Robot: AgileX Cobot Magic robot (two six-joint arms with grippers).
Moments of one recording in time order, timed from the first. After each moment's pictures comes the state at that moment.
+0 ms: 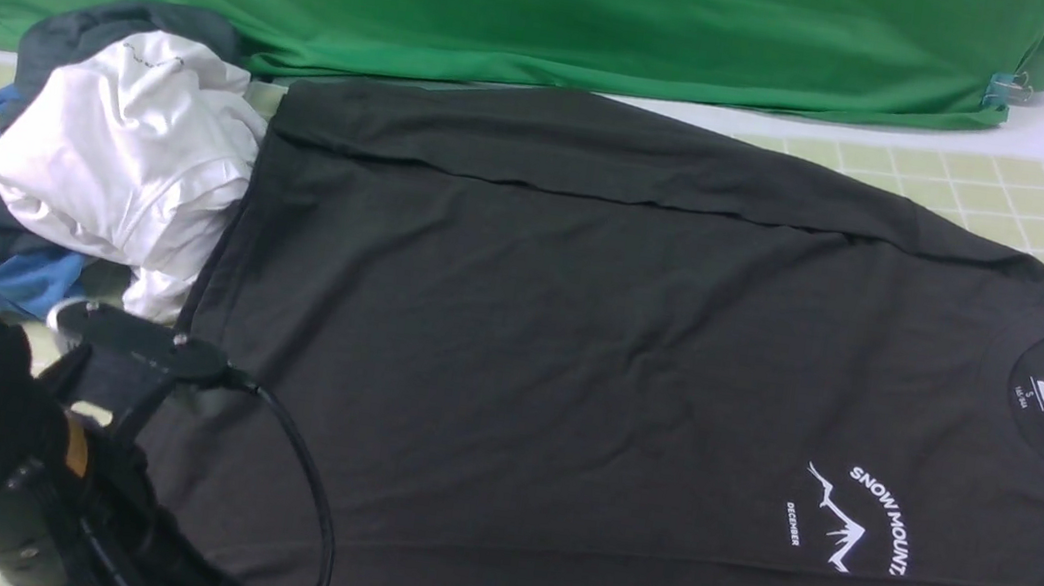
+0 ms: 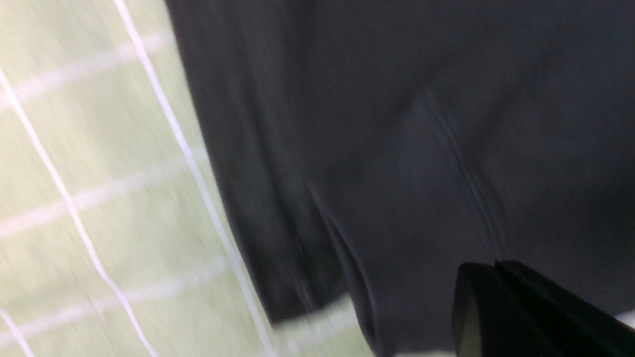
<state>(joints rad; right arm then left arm) 0.55 0.39 -0.66 -0.10 0.51 0.43 -0.39 1.23 -0.63 0.01 0.84 -0.13</state>
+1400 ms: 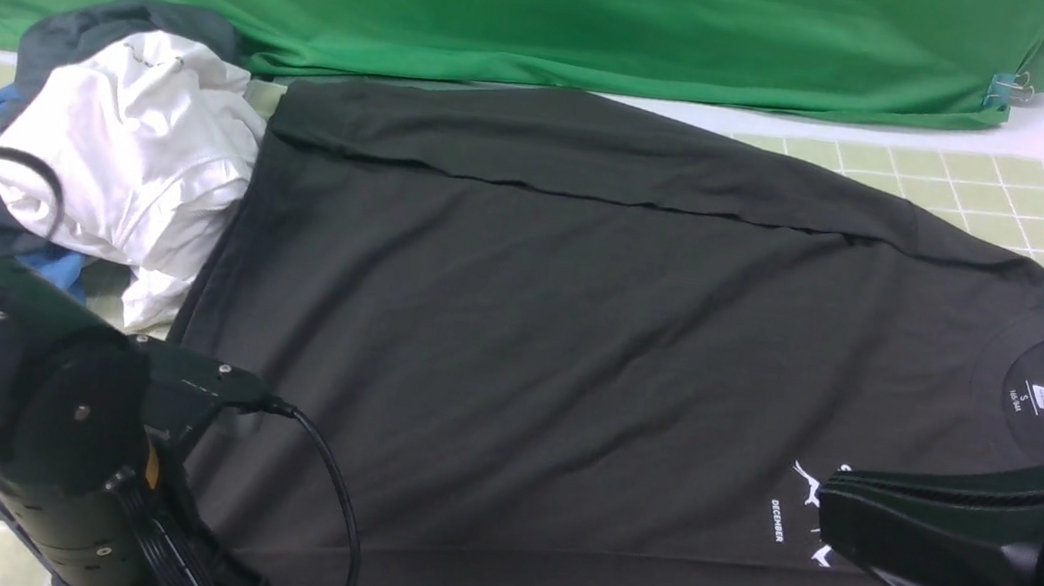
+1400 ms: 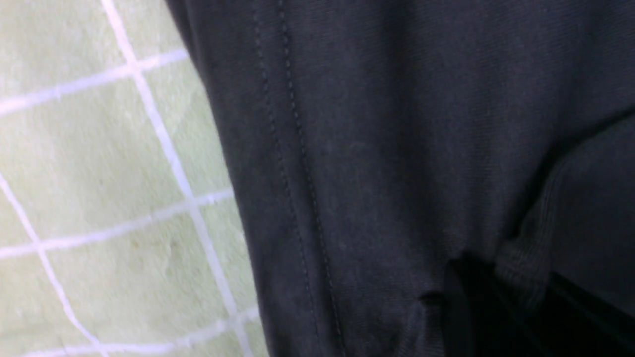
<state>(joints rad) 1.03 0.79 -0.71 -0.10 0.43 0.38 -0.39 1.43 -0.63 0.02 0.79 -0.20</state>
